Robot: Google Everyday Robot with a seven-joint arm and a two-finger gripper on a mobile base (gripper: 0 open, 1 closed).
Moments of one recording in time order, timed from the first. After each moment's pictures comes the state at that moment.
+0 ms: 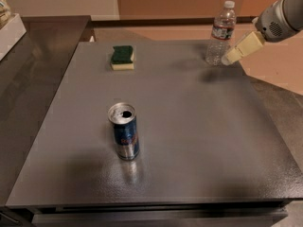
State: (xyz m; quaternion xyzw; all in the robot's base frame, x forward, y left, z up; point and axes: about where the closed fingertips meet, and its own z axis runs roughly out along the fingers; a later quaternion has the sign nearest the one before) arm 0.659 -0.257 0.942 -0.42 0.83 0.06 0.37
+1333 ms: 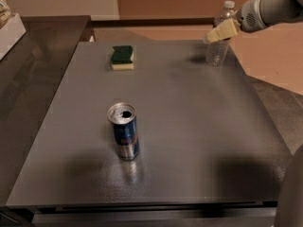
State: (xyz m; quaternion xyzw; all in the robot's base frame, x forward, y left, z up) arm 0.752 -0.230 0.943 -0.37 0.81 0.12 0.45
